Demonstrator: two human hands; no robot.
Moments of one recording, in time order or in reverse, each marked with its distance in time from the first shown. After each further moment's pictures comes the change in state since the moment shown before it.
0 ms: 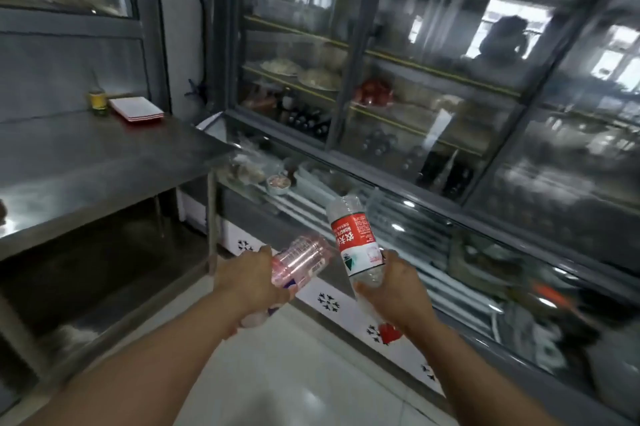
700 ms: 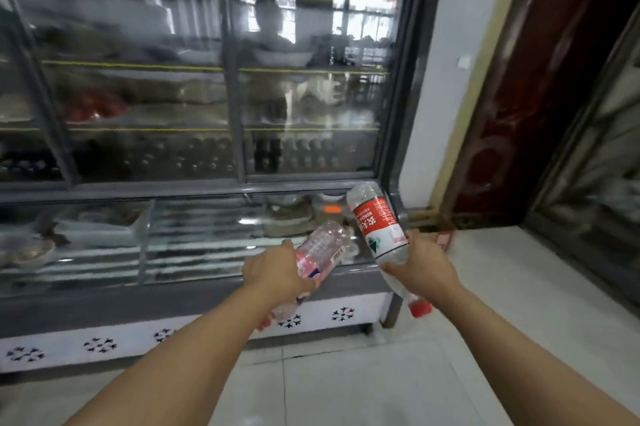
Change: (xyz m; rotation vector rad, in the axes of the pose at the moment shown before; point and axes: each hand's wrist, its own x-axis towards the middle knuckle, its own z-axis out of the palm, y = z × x) left_hand -0.107 0.430 0.100 0.059 -0.133 0.630; right_hand -0.196 0.327 -0.273 -0.077 0.419 0.586
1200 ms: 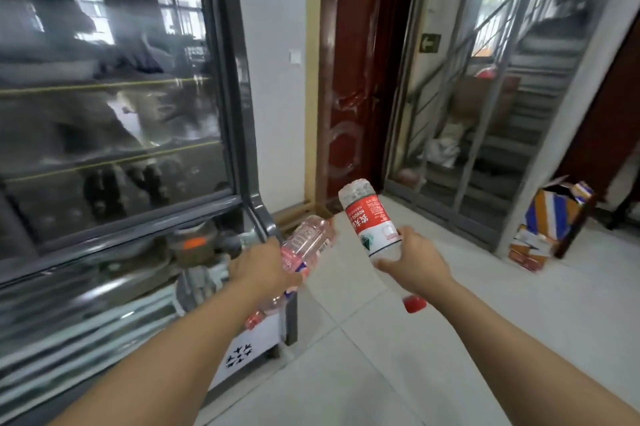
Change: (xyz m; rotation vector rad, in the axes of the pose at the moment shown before) left_hand 0.111 0.236 0.054 0.000 -0.097 0.416; right_hand 0.037 0.182 -0.118 -0.041 0.234 0.403
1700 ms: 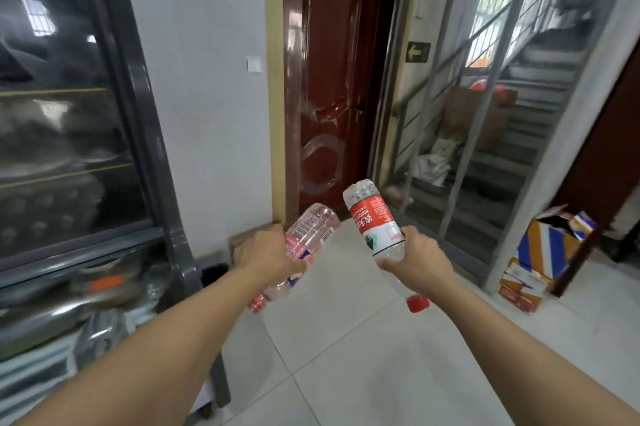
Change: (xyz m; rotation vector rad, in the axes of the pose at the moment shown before) left_hand 0.214 0.244 0.054 -0.038 0.034 -0.003; right_hand 0.261 0.175 -0.091 -0.038 0.010 0.006
